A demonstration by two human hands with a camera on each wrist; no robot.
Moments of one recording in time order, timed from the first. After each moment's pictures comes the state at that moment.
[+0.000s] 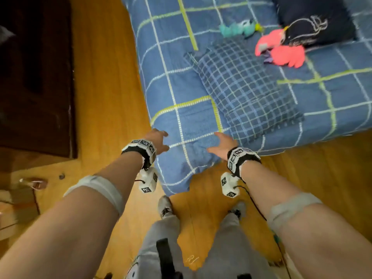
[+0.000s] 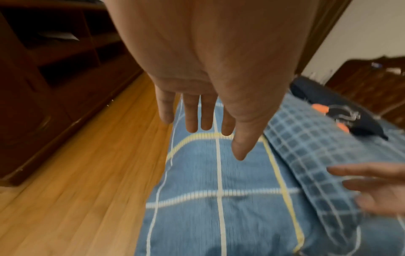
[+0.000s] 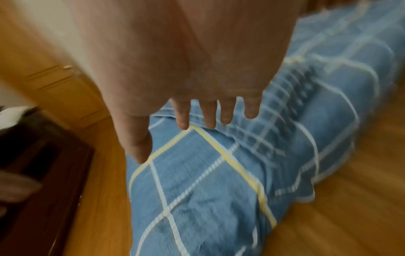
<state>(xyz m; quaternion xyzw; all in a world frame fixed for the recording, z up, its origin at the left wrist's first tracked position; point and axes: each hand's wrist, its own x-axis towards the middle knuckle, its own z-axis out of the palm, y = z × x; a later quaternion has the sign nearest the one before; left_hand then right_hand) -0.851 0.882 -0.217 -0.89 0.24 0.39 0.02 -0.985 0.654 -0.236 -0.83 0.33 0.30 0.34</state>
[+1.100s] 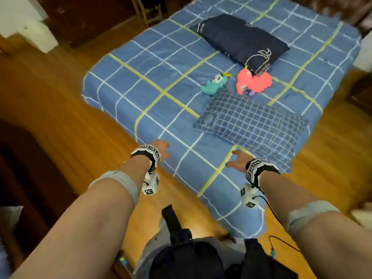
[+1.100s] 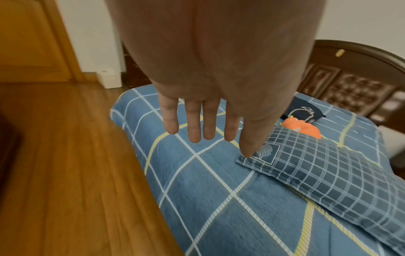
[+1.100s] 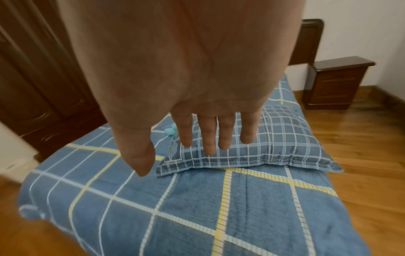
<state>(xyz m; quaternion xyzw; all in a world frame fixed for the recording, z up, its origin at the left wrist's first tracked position) -0.377 0.874 -0.095 -0.79 0.48 0.35 0.13 -0.674 0.746 -0.121 -0.69 0.56 0.23 0.40</state>
